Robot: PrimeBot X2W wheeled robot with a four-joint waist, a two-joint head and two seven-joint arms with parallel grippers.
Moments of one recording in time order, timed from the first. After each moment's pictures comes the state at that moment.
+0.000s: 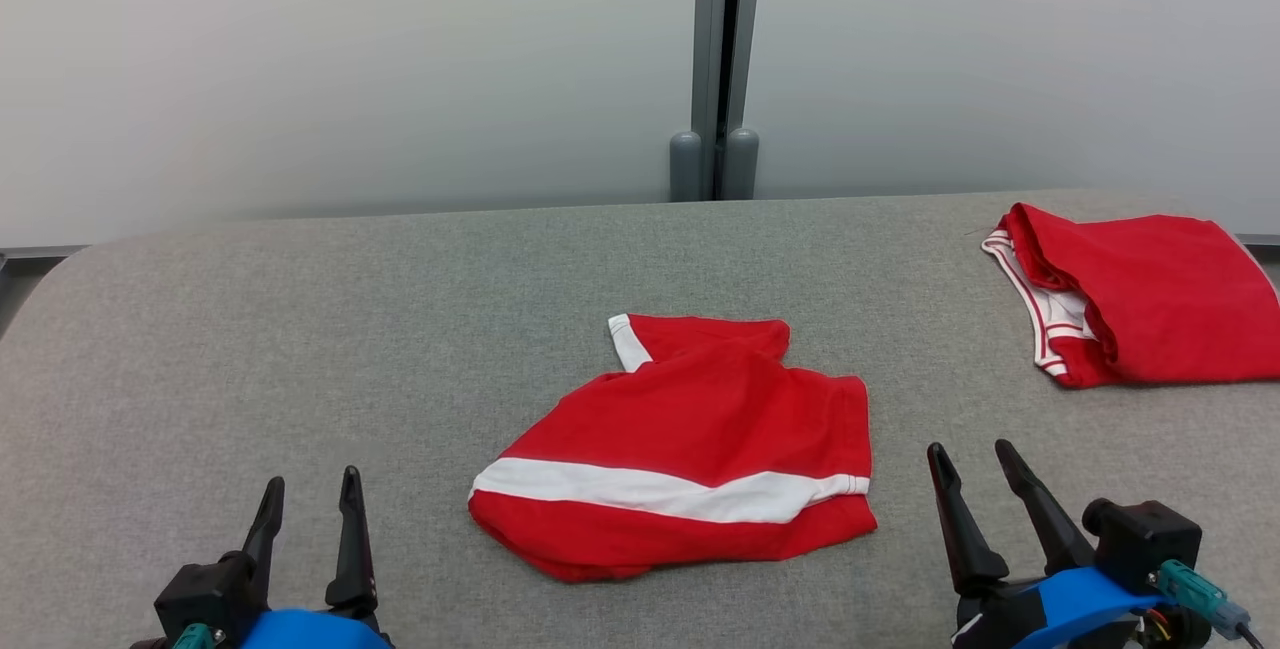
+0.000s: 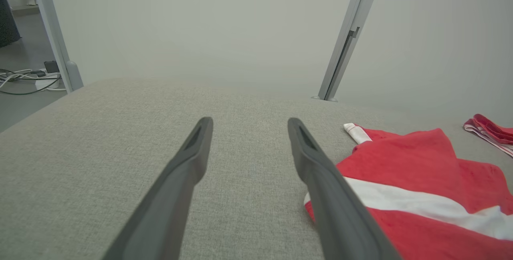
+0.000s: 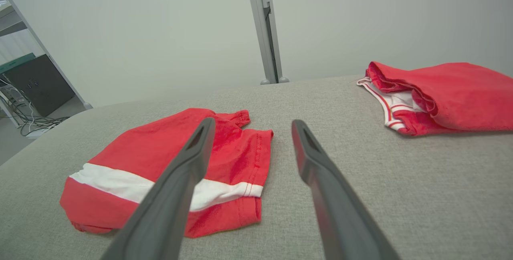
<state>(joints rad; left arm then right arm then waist) 0.00 0.22 -0.20 0.31 -0.43 0.04 -0.26 0.00 -0.05 0.04 0.17 0.27 0.13 -0.10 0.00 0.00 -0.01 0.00</state>
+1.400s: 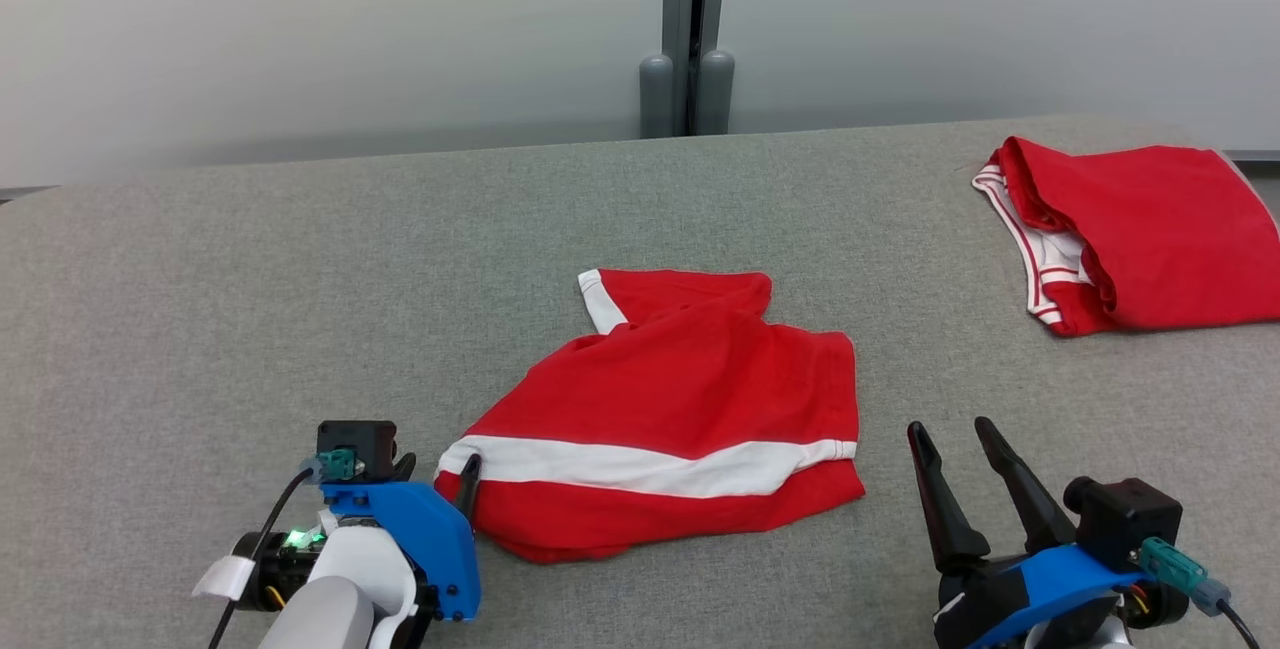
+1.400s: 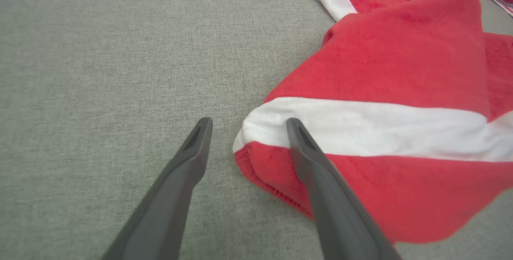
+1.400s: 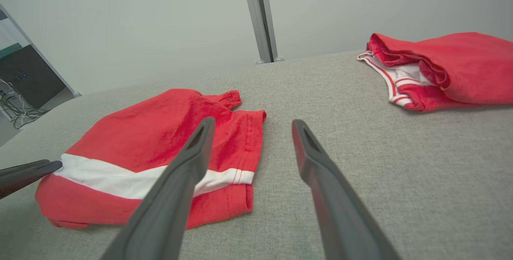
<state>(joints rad) -0.27 0.16 -0.33 0.56 -0.42 -0.03 0.21 -0.04 -0.05 0.07 0.20 0.28 0.13 -0.11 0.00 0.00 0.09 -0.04</state>
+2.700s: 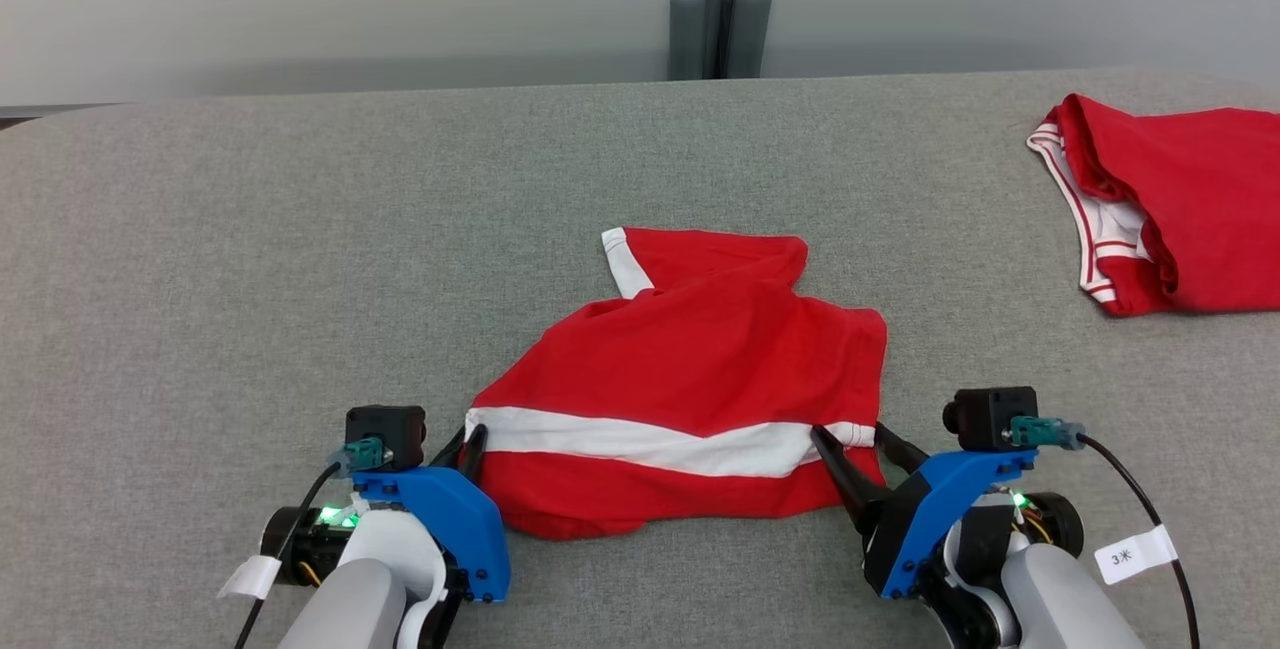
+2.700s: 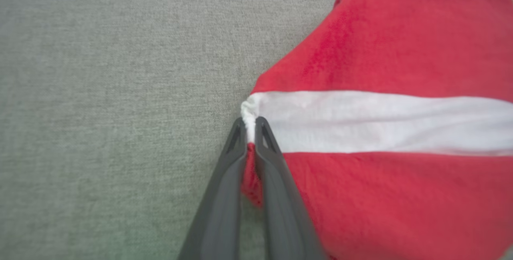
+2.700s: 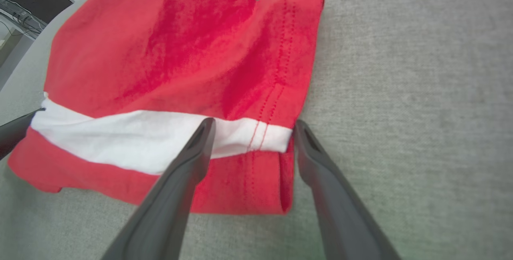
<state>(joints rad) -0.34 0.13 -0.38 0.65 -0.43 -0.03 0.10 -0.30 -0.05 0.18 0.52 0.42 0.13 0.20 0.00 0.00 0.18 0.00</state>
